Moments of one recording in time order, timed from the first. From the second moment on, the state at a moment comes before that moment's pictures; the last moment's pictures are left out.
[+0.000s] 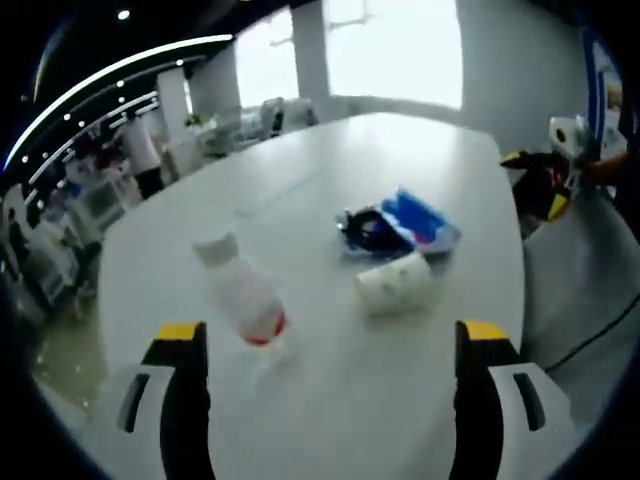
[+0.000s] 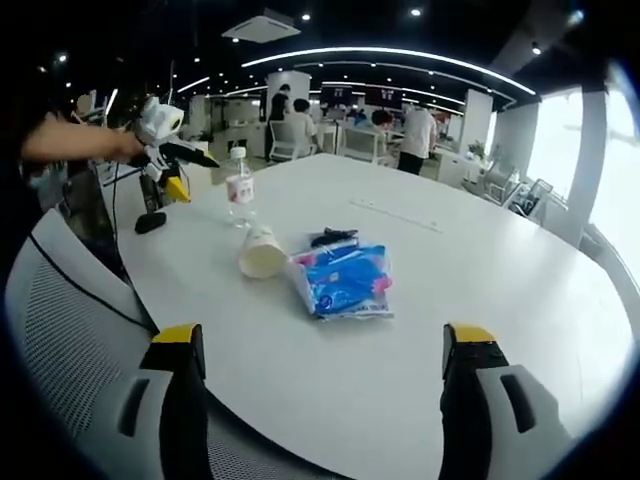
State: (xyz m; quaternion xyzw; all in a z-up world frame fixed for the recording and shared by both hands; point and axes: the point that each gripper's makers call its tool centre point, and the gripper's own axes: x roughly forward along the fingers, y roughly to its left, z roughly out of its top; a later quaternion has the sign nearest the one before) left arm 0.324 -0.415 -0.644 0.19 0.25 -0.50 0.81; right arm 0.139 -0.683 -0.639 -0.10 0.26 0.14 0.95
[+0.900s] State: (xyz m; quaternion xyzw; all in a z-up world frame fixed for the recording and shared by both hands) left arm 0.288 -0.449 -0.631 0.16 0.21 -0.46 0.84; right arm 0.138 -0.685 -0.641 -0.11 0.26 0.14 0.95
